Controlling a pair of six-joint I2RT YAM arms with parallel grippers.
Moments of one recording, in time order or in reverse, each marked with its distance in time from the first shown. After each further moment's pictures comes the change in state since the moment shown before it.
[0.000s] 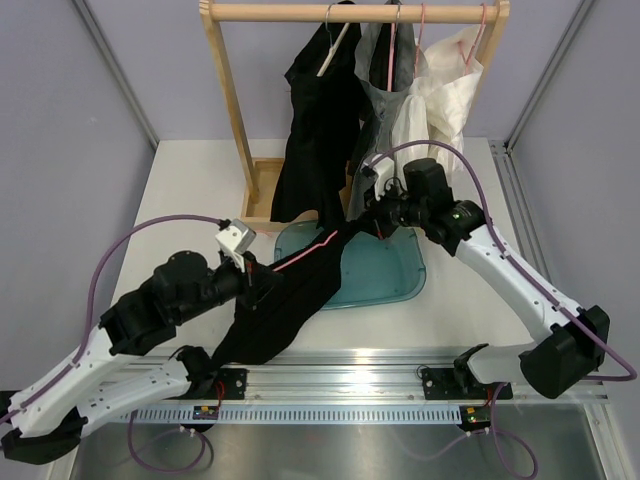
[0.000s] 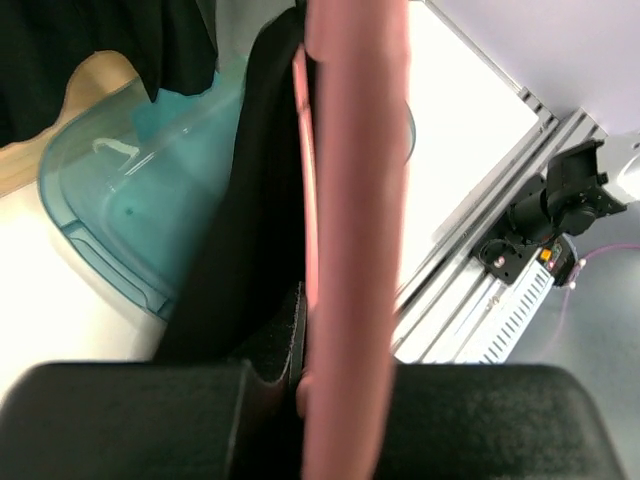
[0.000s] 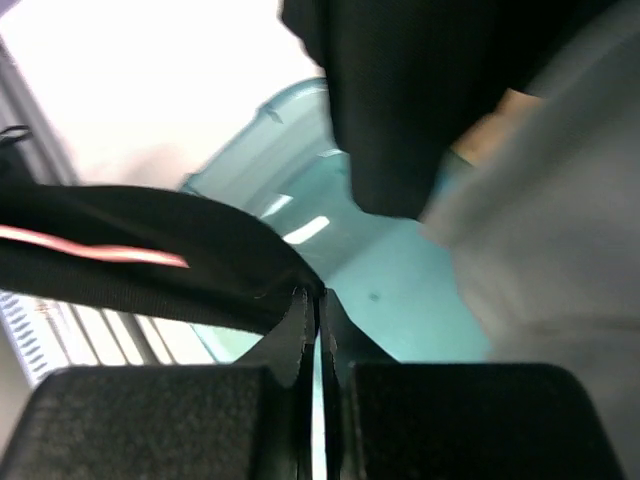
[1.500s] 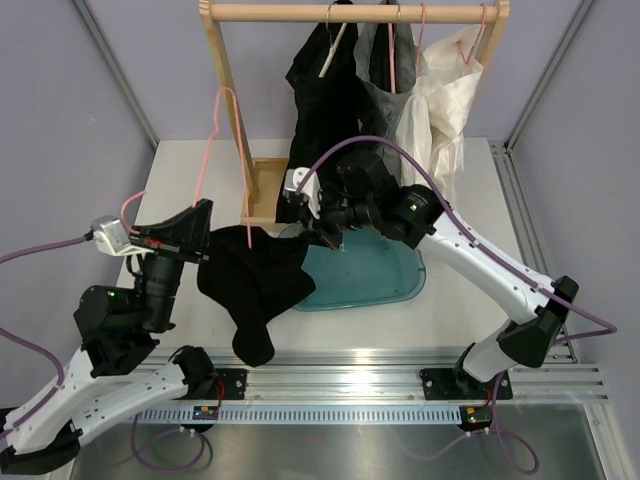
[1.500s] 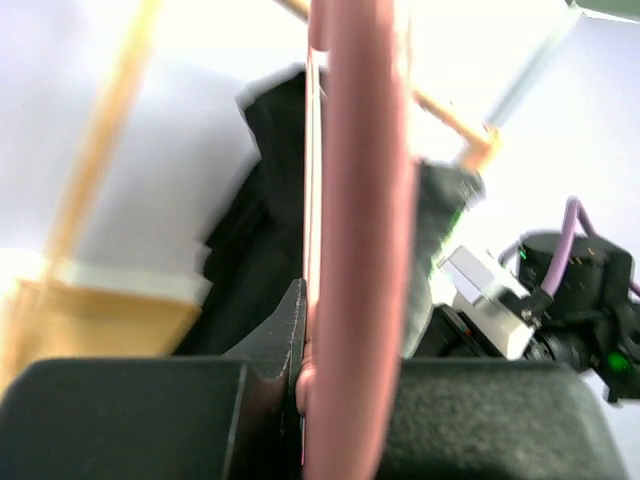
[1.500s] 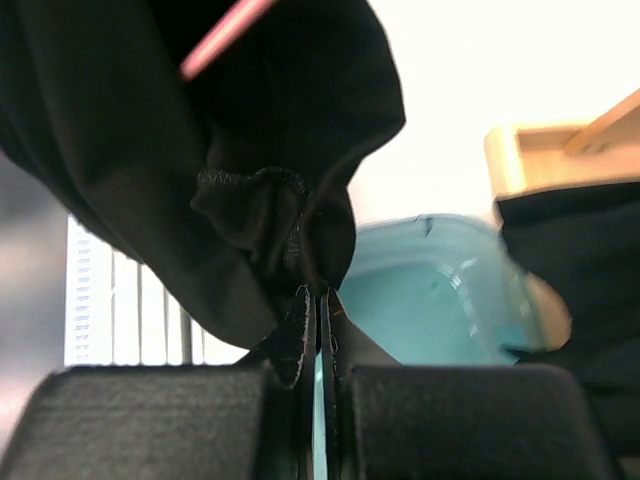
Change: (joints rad) left arm -0.013 -0.197 -0.113 0.728 -0.583 0.030; right arm 0.338 0.181 0.396 -0.213 -0.064 -0.275
